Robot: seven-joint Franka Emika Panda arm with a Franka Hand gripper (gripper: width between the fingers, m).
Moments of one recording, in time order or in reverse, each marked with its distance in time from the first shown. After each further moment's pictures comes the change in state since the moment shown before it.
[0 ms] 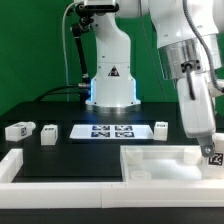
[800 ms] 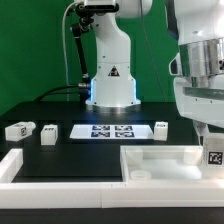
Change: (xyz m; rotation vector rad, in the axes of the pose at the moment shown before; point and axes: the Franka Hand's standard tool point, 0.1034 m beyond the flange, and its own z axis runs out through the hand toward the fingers) arm -0.014 0.012 0.005 -0.034 0.088 -0.625
